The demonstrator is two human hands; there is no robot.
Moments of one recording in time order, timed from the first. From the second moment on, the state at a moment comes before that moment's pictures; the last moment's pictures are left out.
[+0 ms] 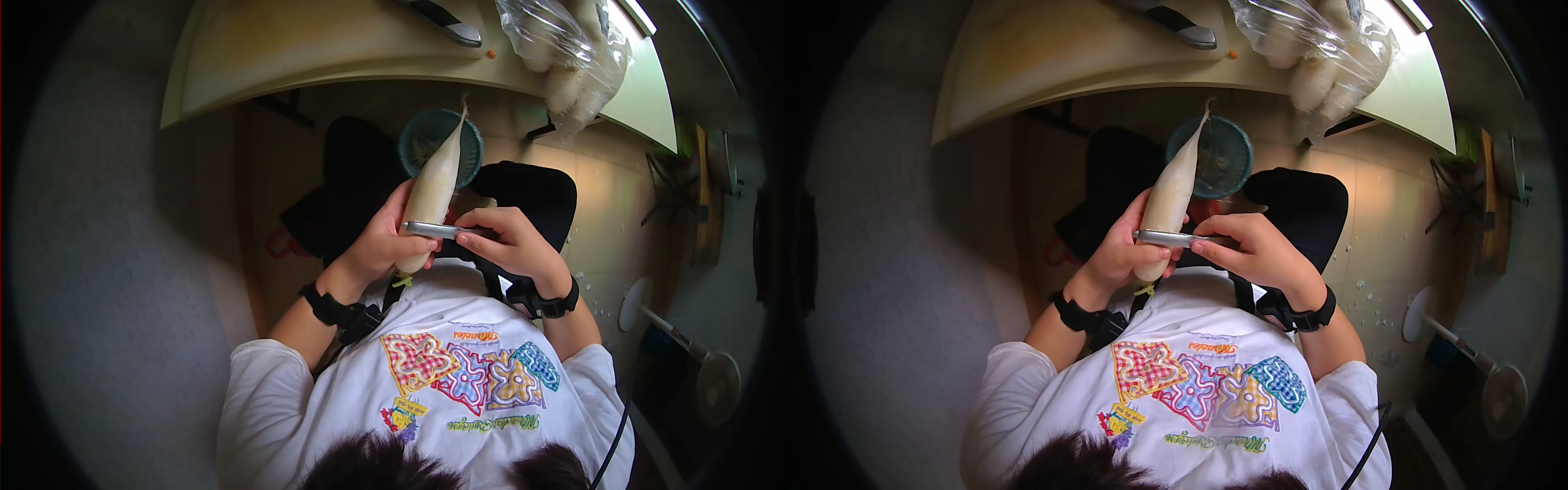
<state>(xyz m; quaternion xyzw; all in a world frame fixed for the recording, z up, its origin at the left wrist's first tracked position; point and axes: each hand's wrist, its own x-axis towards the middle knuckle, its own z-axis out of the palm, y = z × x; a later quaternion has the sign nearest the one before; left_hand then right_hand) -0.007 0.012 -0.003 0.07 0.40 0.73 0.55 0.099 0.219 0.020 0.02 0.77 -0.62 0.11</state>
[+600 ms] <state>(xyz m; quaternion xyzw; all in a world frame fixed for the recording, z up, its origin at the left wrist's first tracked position) -0.002 0.009 -0.006 0.05 0.38 0.73 0.57 0.100 0.220 0.008 0.05 0.80 -0.60 0.02</state>
